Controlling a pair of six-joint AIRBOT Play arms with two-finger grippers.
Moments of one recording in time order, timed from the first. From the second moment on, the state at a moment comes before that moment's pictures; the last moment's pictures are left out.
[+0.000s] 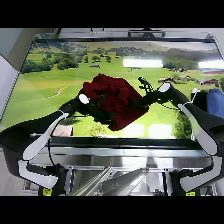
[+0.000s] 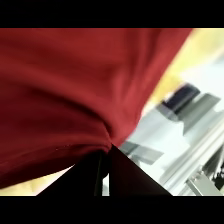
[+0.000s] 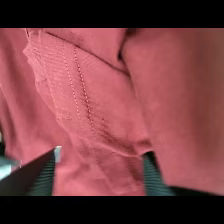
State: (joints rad) left arm -0.42 -1.66 1.08 0.72 -1.11 -1.27; right arm 0.23 -1.72 1.24 -0.74 1.02 1.05
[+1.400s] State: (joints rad) left arm -0.01 -1.35 1.24 0.83 -1.56 -1.18; right arm 0.20 -1.53 1.39 -0.76 1.16 1.02
